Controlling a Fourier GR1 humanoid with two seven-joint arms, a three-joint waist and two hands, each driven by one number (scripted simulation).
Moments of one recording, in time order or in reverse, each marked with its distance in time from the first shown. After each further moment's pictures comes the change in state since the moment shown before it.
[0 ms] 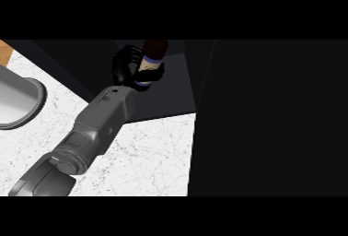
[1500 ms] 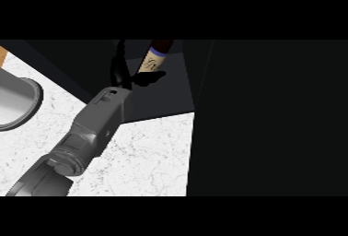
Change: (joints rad) left arm 0.025 0.015 -0.063 -0.023 -0.070 0.020 0.081; right arm -0.012 0.003 0.019 0.002 -0.003 0.009 -0.008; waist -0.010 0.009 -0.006
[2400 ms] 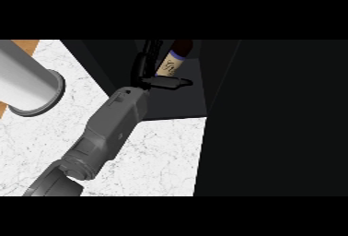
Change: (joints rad) left arm 0.027 -0.065 0.062 -0.163 0.056 -0.537 -0.185; right arm 0.000 -0.016 -0.004 -0.011 0.026 -0.063 0.051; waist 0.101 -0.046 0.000
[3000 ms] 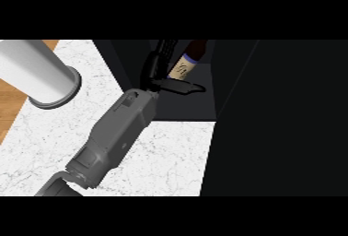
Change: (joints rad) left arm 0.094 -0.021 -0.046 -0.278 -0.036 0.003 0.111; right arm 0.007 -0.046 -0.032 -0.010 0.020 -0.031 0.045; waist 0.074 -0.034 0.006
